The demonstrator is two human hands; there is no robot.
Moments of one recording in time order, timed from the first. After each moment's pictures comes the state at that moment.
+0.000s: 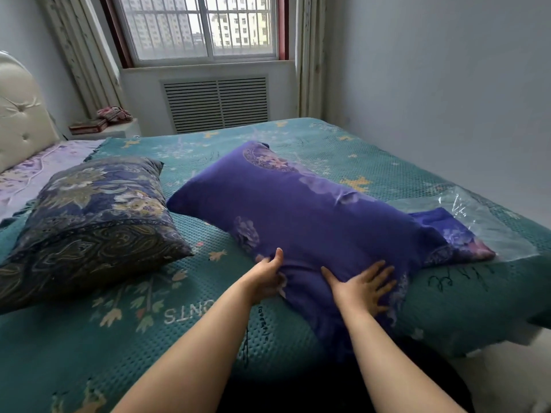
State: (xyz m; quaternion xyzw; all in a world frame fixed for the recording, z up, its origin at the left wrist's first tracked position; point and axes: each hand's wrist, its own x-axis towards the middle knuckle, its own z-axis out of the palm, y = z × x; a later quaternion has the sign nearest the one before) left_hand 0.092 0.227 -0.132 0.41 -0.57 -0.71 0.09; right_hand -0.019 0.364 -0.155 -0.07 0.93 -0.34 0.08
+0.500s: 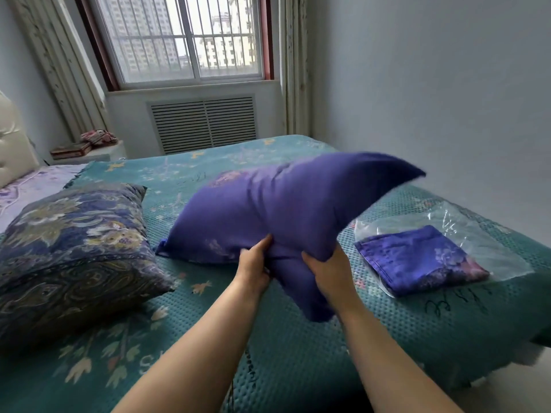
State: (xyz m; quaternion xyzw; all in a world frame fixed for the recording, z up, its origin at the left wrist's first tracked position) left_hand 0.030 0.199 -0.086 0.31 -0.35 -0.81 0.35; right_hand -0.048 0.331 -0.084 -0.32 0.69 -0.64 0.07
